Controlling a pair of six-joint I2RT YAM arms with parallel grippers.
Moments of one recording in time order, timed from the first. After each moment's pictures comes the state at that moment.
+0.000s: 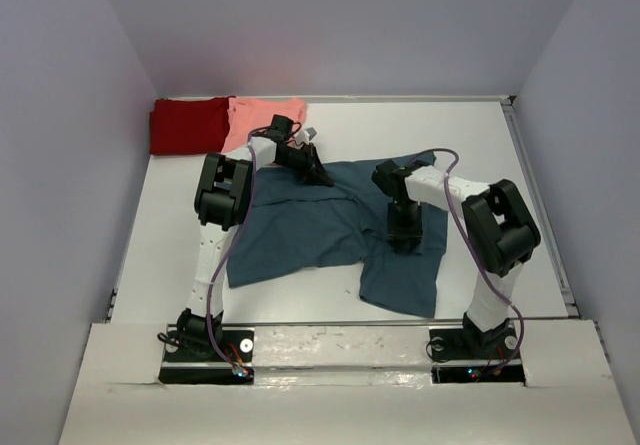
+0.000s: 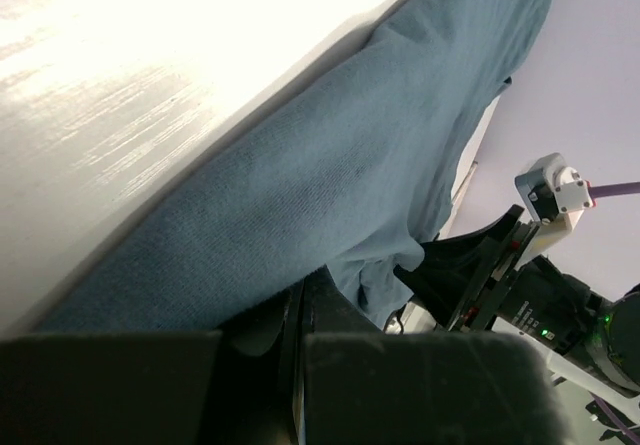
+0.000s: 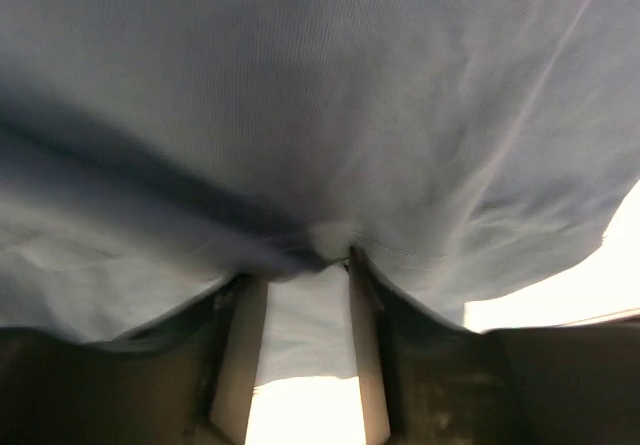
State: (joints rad) left arm -0.29 2.47 1.86 -0.48 0.93 -0.58; right arm 0.51 1.87 1.23 -1.01 0.14 0.68
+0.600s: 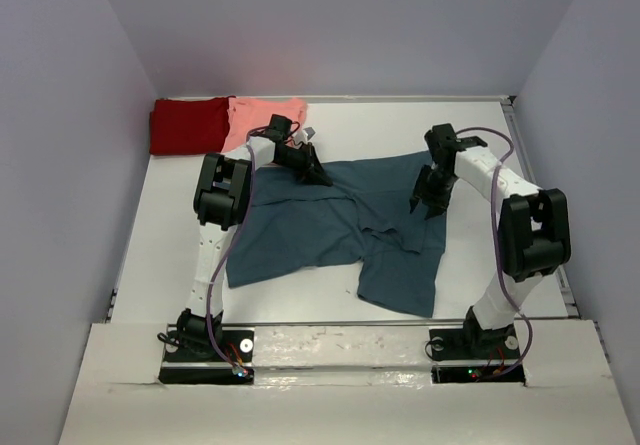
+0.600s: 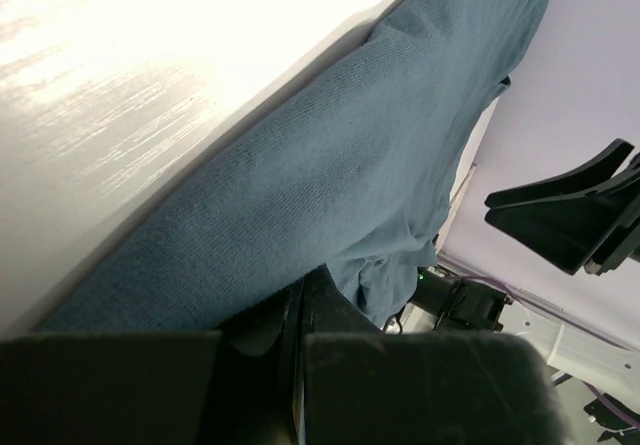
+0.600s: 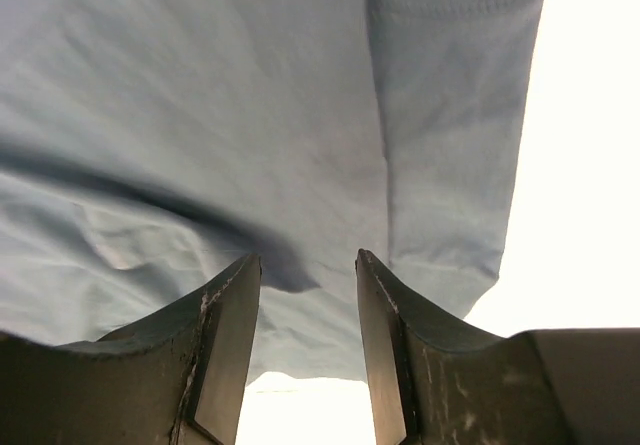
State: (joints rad) left arm -0.28 2.47 1.86 -0.48 0.93 -0.58; right arm 0.21 1.76 1.32 -0.97 -0.05 0.62
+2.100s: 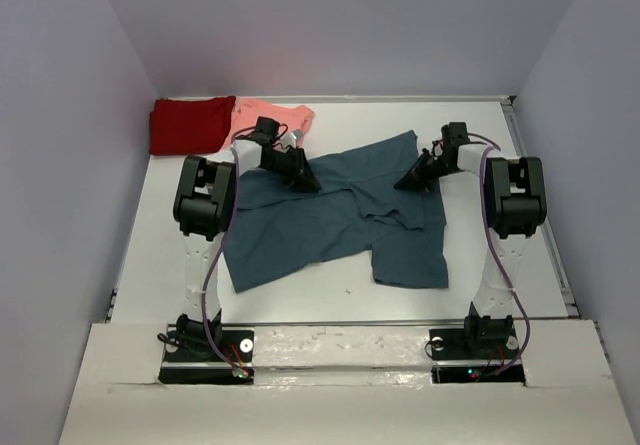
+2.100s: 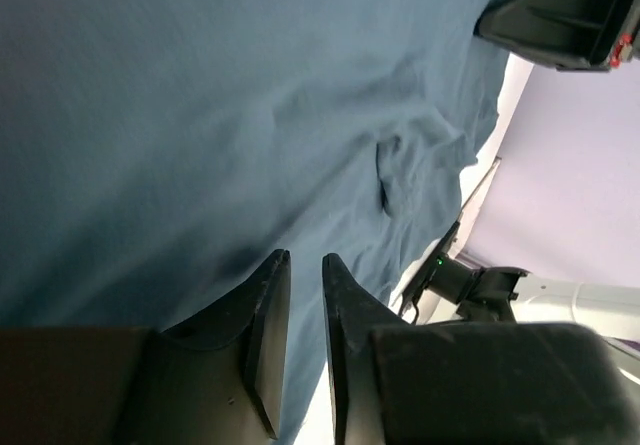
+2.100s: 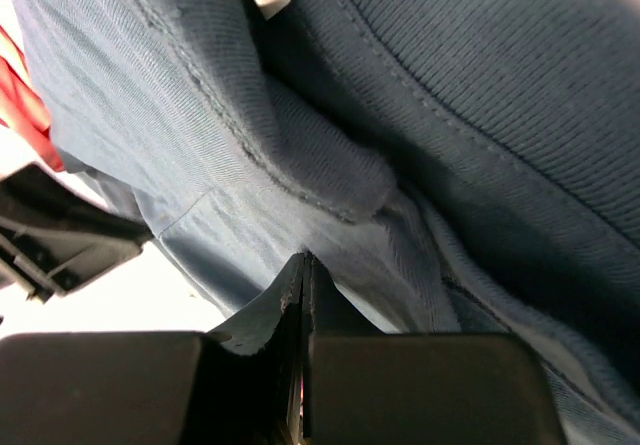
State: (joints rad) left arm -0.26 2.26 1.61 -0.46 0.86 -0.53; right arm 0.01 2.16 1.44 -0.45 -0.61 0.70
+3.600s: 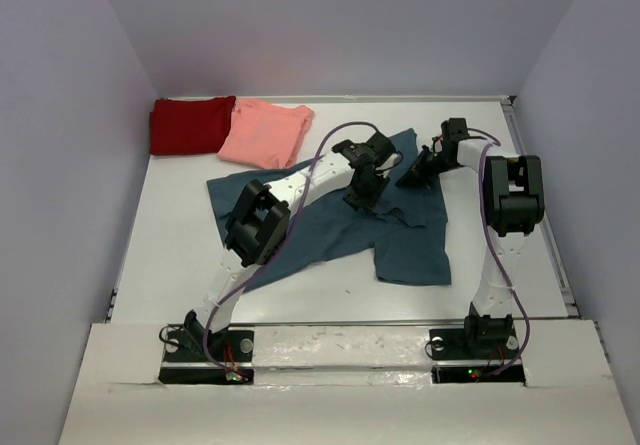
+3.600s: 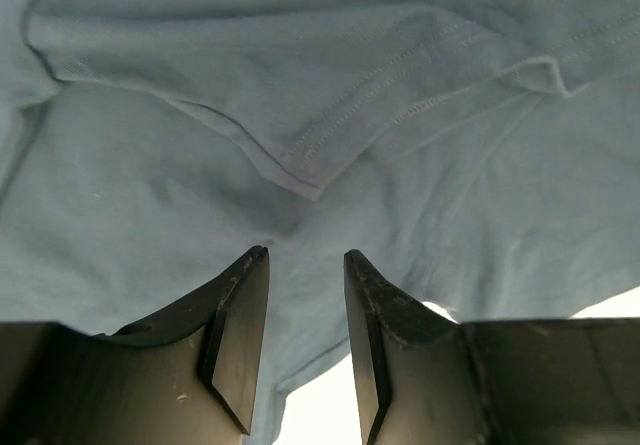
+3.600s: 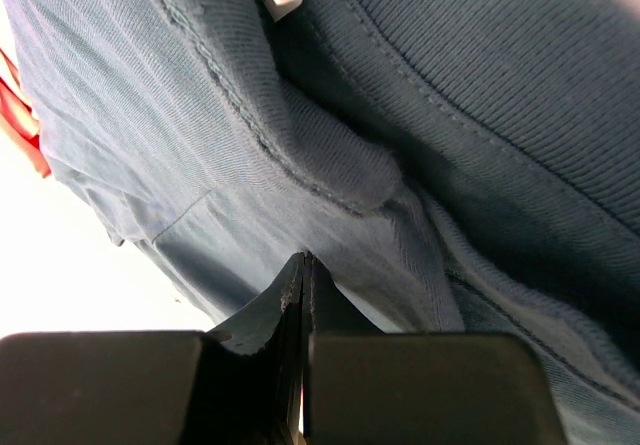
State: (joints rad) left arm -0.83 2.26 2.00 -0.93 0.06 -0.26; right arm 0.01 2.19 1.53 -0.54 -0.58 0.65
